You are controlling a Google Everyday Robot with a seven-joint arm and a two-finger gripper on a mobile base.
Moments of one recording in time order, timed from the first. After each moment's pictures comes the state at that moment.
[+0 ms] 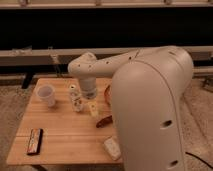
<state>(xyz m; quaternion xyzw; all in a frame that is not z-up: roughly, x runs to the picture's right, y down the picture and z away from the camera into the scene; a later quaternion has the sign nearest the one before) -0.079 0.084 0.773 -0.38 -0.02 -0.15 0.91</state>
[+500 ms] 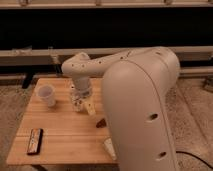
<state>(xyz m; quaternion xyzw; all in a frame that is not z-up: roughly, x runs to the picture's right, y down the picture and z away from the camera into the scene) -0.107 0.079 0.783 -0.38 -0.04 -0.21 0.90</state>
